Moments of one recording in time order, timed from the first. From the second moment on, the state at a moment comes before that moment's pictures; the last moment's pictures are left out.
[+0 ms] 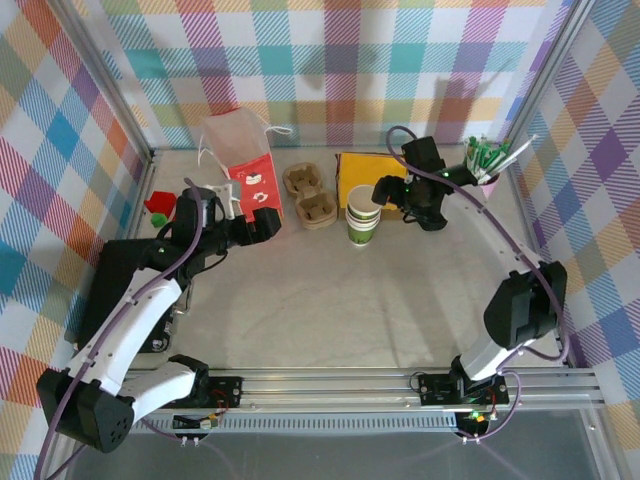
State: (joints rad) left arm -0.34 1.07 1.01 -0.50 0.30 -0.52; right arm 0.36 1.64 1.54 -0.91 -0.03 0.60
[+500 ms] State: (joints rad) left arm -0.36 1.07 1.01 -0.50 0.35 -0.52; right arm 0.39 1.82 1.70 -0.96 -0.01 0.60
